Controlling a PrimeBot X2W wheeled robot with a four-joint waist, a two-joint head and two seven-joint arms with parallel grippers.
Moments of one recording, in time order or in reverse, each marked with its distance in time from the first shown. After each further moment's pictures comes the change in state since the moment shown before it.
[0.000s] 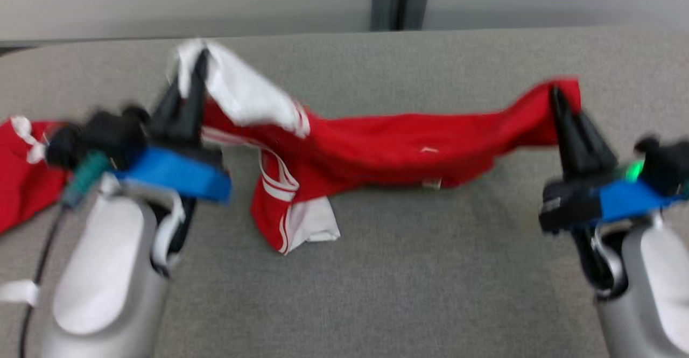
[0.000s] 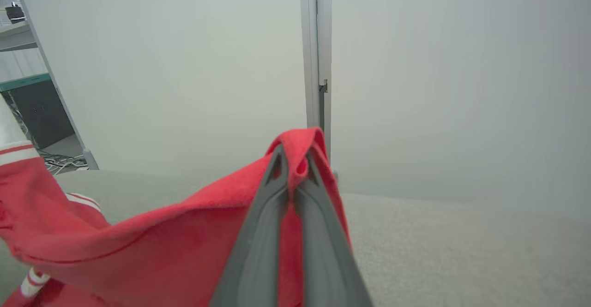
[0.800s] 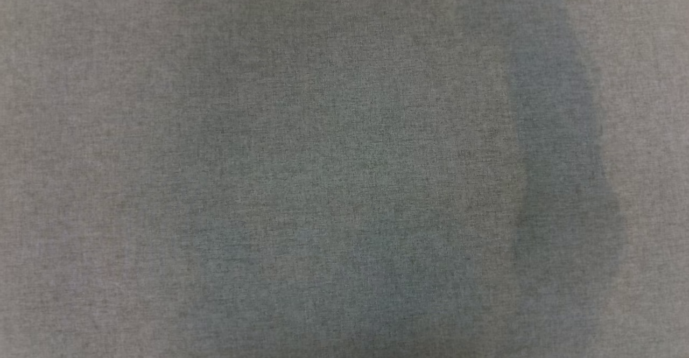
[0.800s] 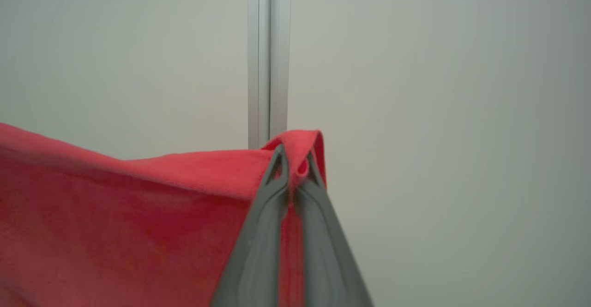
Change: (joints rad) left arm -1.191 0.117 -0.094 0.396 -0.071 -0.032 0.041; right arm -1.148 -0.128 0.040 0.491 0.070 0.000 0.061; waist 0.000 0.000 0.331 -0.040
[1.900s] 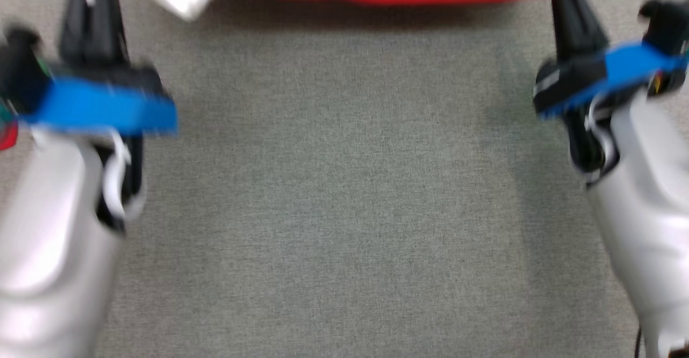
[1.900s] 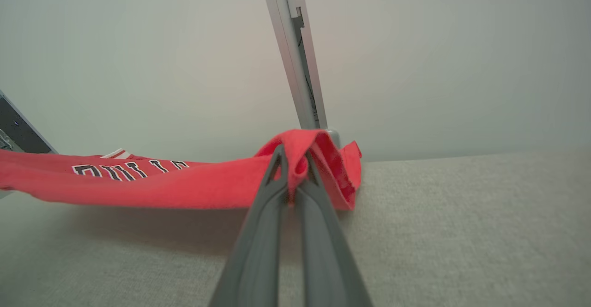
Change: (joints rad) left arm 0.936 0.028 0.013 -0.341 -0.169 0.199 -0.174; right arm 0.573 0.061 0.167 0.109 0.227 0.000 -0.203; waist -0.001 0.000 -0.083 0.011
